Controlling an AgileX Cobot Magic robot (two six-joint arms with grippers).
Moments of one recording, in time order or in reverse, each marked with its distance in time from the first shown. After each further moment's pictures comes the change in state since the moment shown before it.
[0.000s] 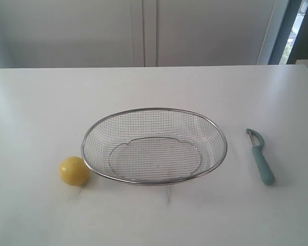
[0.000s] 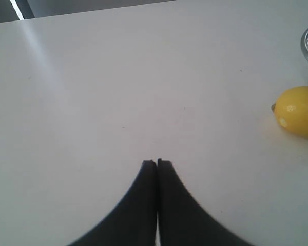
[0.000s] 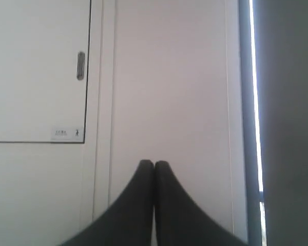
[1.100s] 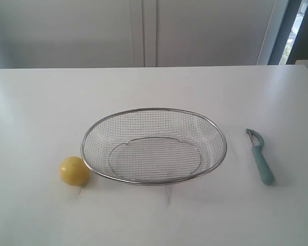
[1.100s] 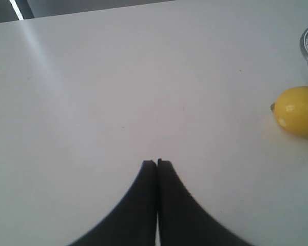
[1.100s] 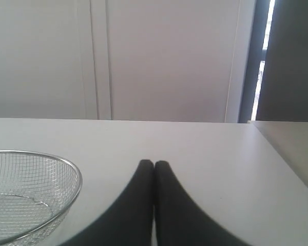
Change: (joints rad) left arm 0.000 0.000 -0.001 0.000 0.000 0.000; right arm 0.000 0.000 0.000 0.000 0.506 0.000
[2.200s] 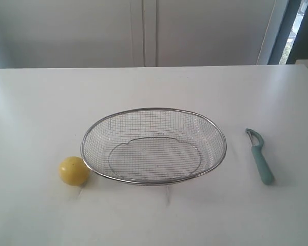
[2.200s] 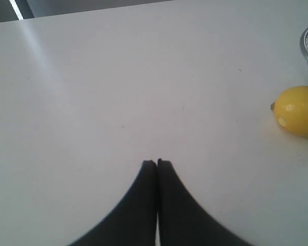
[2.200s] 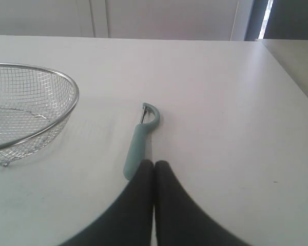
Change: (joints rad) left arm 0.000 0.000 0.000 0.000 0.002 0.000; right arm 0.000 0.000 0.000 0.000 0.278 0.000
